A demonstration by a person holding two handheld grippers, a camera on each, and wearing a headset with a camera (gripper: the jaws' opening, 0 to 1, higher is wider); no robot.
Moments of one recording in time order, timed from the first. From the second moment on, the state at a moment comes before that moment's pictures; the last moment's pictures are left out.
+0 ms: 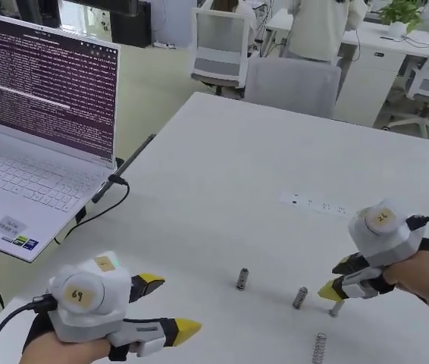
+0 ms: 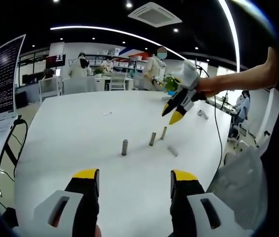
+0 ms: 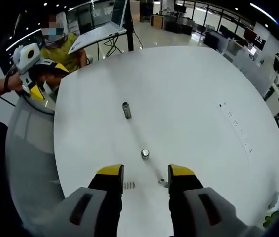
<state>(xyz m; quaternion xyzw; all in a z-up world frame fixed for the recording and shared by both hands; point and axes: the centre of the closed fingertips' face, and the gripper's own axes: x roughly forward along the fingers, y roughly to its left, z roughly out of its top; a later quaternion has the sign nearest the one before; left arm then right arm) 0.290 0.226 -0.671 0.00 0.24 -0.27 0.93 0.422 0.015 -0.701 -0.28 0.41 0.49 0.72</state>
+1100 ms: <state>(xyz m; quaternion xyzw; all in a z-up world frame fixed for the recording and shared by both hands) 0.297 0.223 -0.668 0.00 0.24 -0.28 0.93 0.385 -0.037 -0.661 -0.11 0.34 0.43 0.83</state>
